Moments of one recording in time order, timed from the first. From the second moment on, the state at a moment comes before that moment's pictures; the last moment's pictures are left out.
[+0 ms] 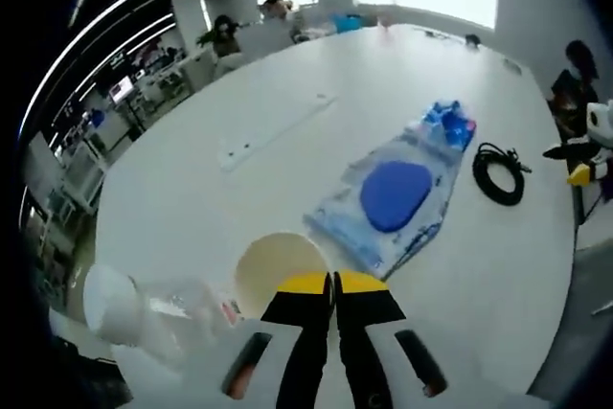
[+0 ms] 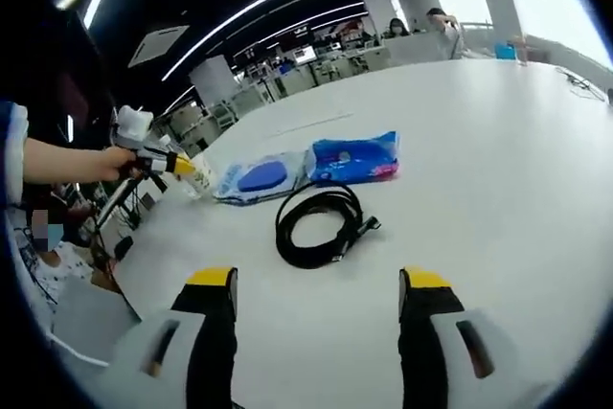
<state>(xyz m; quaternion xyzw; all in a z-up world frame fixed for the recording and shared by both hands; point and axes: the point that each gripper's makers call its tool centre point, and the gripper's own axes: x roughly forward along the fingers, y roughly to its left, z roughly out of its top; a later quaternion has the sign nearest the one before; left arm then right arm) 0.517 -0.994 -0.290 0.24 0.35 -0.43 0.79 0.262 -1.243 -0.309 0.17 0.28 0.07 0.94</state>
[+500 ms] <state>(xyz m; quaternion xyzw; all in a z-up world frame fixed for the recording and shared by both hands) 0.518 -0.995 -0.298 0.23 0.37 -0.43 0.79 0.263 -1.255 -0.298 0.09 0.27 0.15 0.95</state>
